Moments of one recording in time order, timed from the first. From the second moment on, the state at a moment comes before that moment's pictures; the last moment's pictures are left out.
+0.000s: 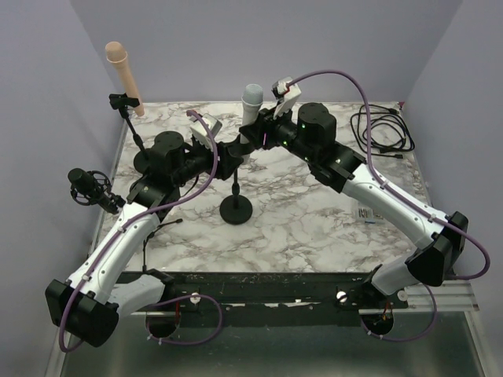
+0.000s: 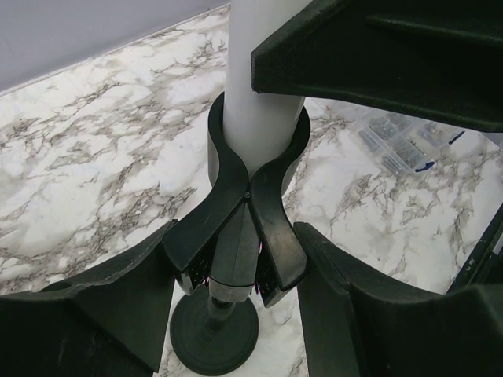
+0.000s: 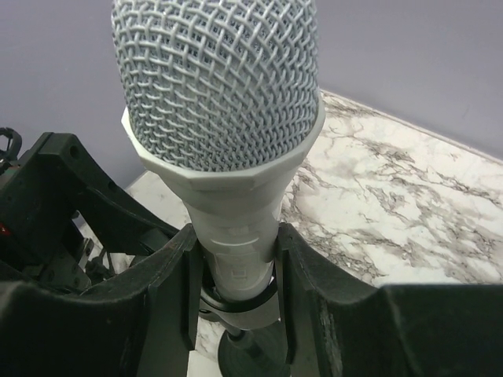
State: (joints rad) left arm -0.43 1.07 1.03 -0.15 0.39 -0.12; right arm 0.80 1.49 1.49 -0.06 0.00 0.21
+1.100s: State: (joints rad) left arm -0.45 1.03 1.02 -0.17 0.33 -0.10; right arm 0.83 1.51 1.50 -0.08 -0.03 0.15
